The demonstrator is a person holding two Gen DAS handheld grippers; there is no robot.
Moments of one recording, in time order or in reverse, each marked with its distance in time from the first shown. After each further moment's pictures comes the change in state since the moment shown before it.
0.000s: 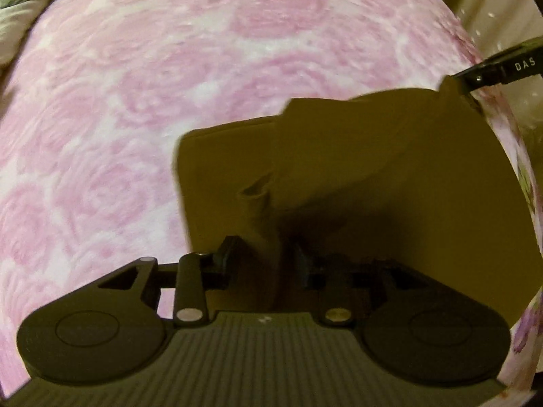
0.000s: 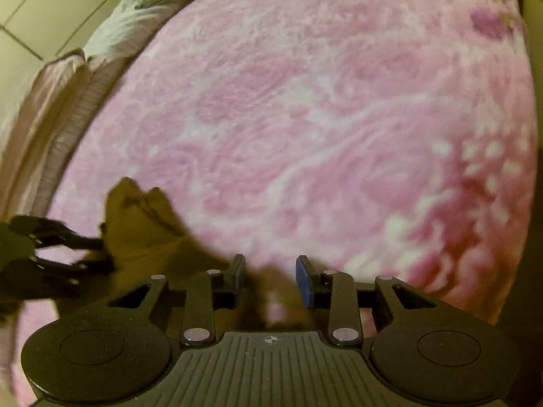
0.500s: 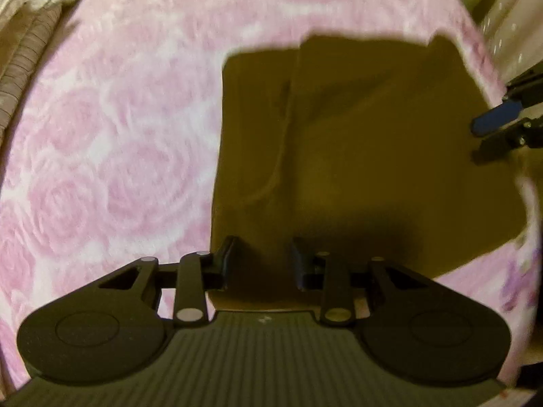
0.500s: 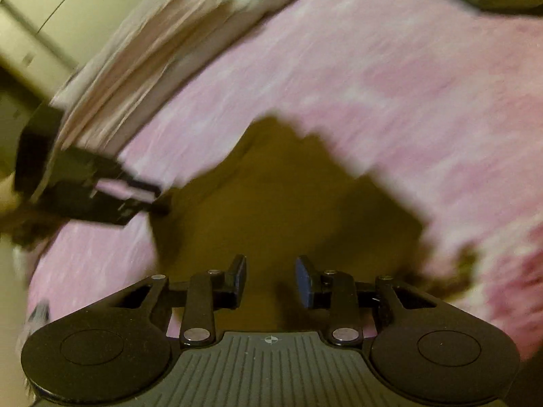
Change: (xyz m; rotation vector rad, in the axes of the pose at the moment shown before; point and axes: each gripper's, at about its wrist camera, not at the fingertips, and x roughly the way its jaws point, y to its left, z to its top) left arm -0.045 -0.011 -0.086 -0.132 0.041 0.065; right arm -0.008 0.090 -0.074 -0.347 0.152 0.278
